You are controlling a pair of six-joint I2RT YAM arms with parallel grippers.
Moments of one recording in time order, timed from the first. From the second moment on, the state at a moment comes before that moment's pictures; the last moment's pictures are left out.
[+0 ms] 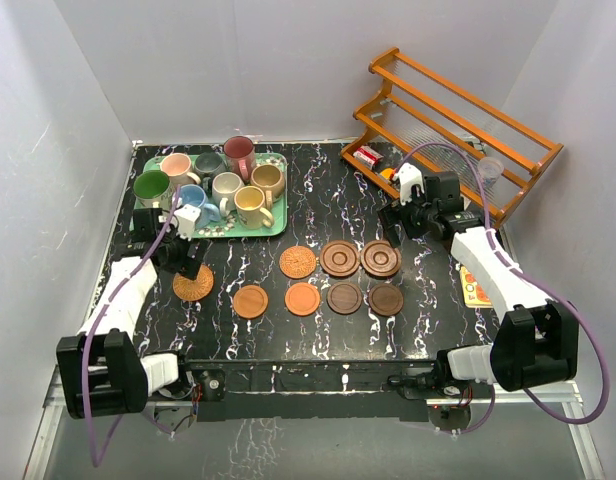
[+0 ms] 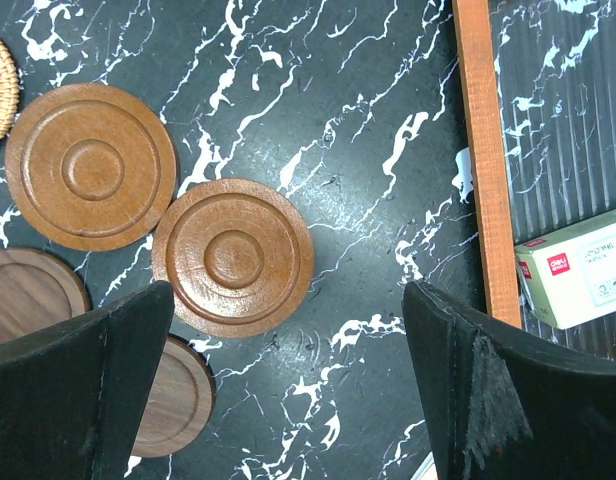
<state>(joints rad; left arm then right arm) 0.09 1.17 0.77 -0.56 0.15 0.46 0.16 1.31 1.00 -0.45 -0.24 -0.33</state>
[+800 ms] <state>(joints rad) -0.07 1.40 0.71 -0.37 -0.02 0.59 0.14 1.30 0.98 -0.45 -0.29 -0.33</state>
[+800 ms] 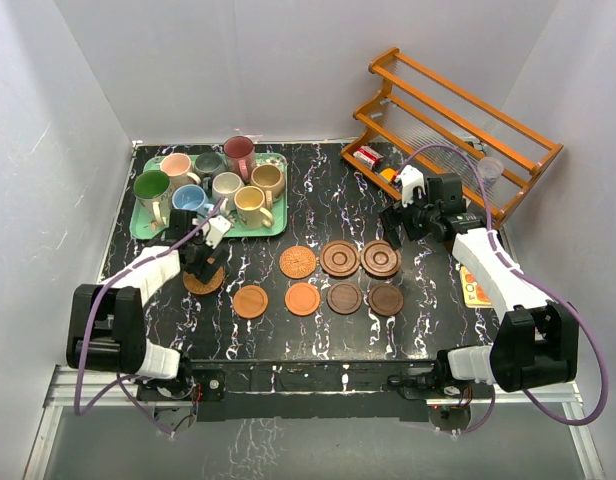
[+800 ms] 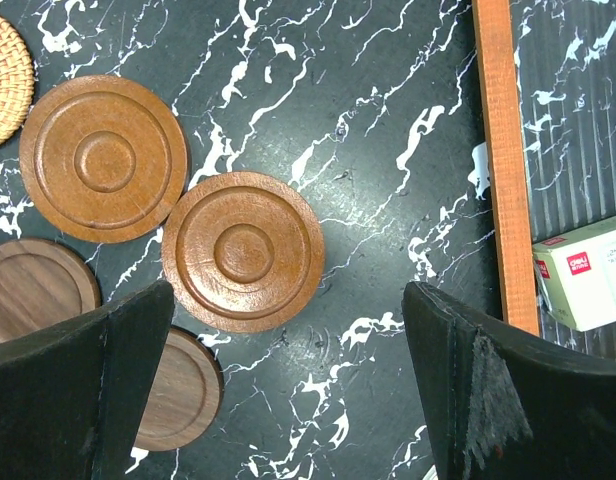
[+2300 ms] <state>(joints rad) -0.46 1.62 0.90 -0.26 0.01 0.49 0.09 1.32 0.97 -0.45 -0.29 -0.33</state>
